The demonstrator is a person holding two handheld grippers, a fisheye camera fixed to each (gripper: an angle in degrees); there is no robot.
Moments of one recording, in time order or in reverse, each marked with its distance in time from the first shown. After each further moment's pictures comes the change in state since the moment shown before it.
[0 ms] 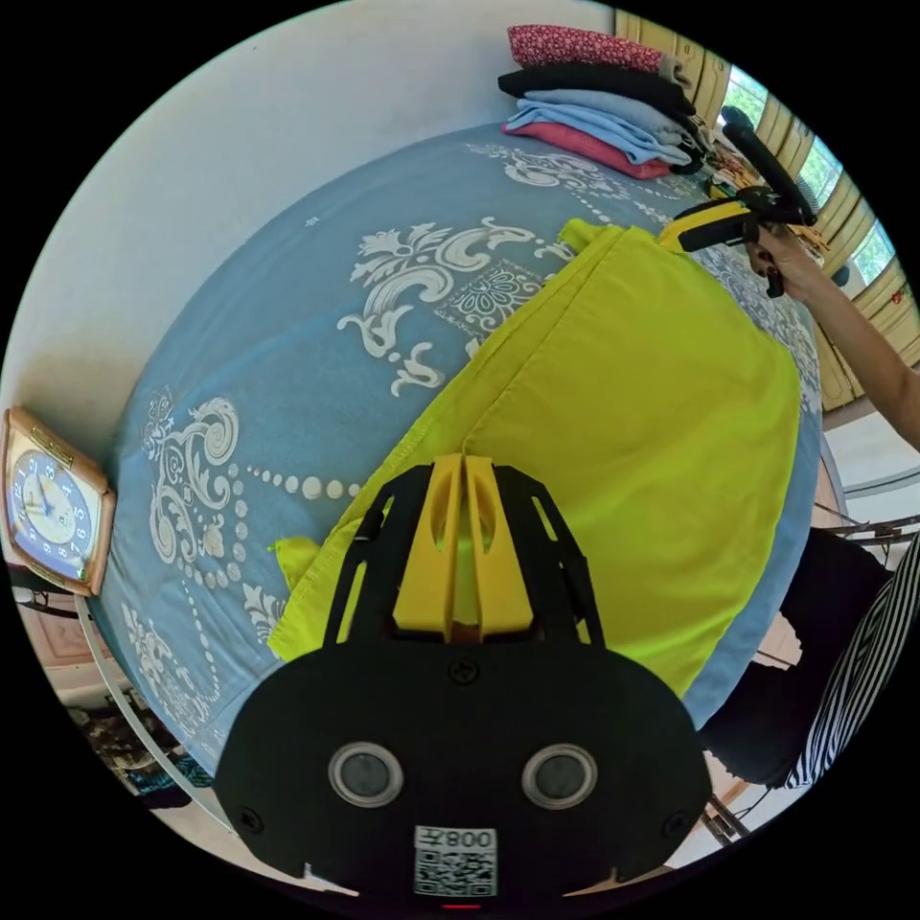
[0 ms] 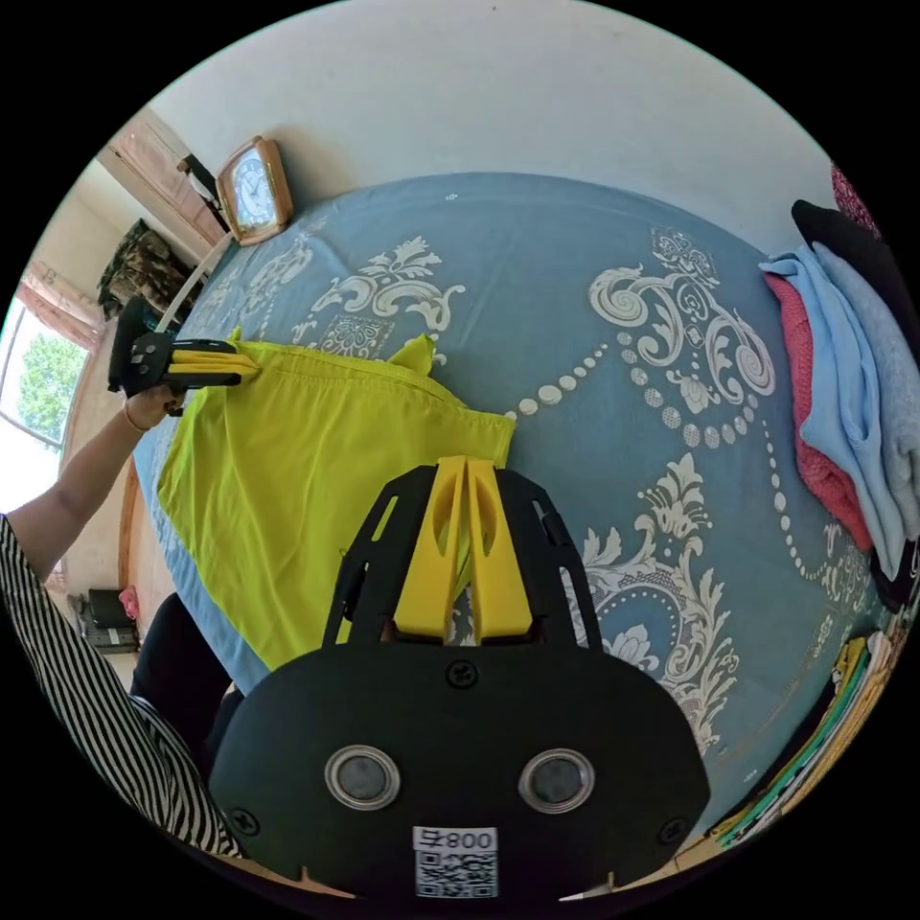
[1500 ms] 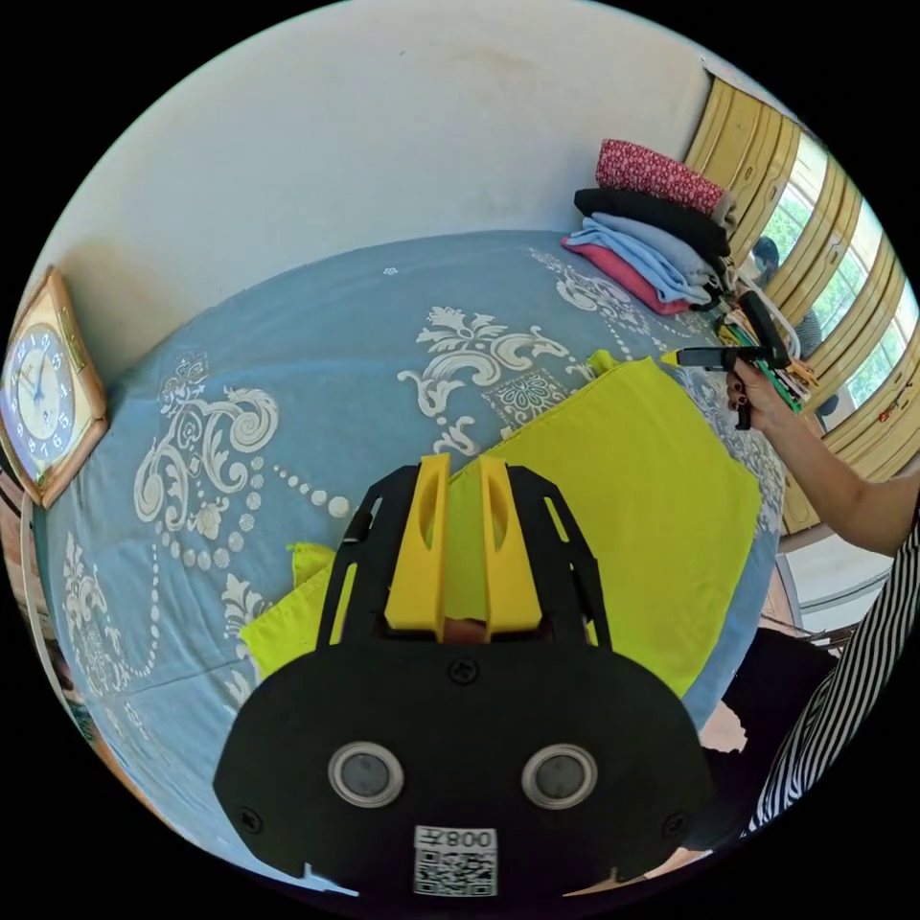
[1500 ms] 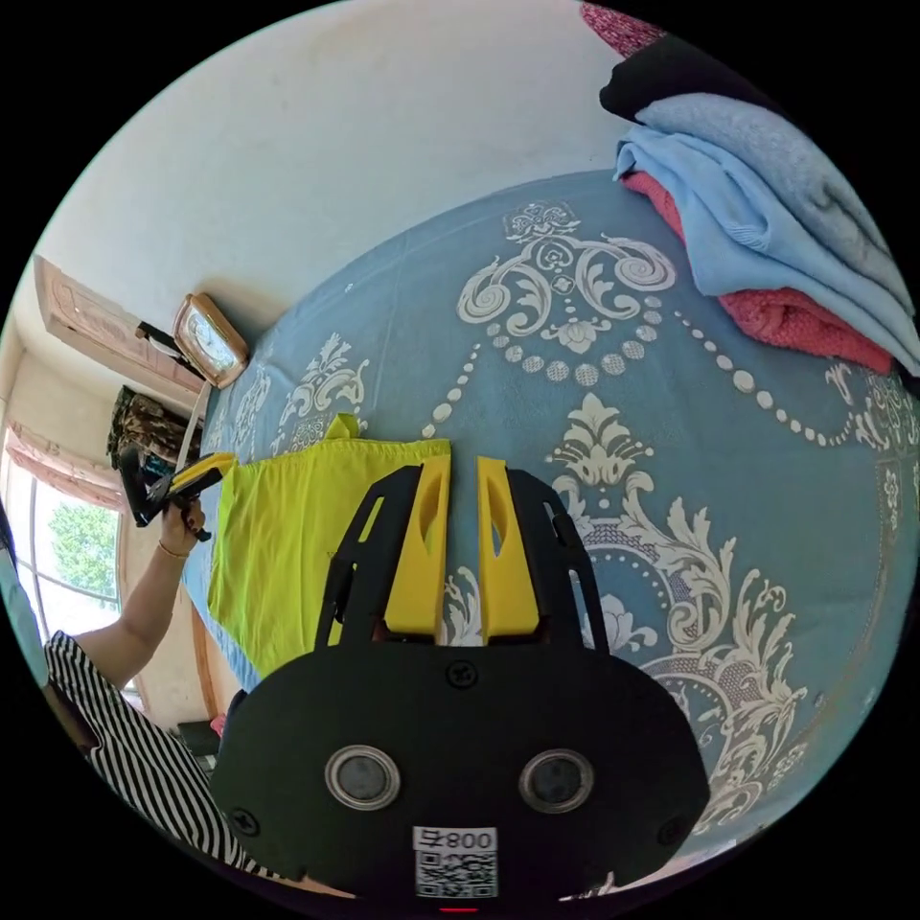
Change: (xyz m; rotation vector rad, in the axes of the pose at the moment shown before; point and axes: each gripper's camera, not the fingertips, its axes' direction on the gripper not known) left arm -0.013 0.011 0.086 0.271 0.098 -0.264; right arm 0.108 0.085 0.042 0.199 -0.192 0.368
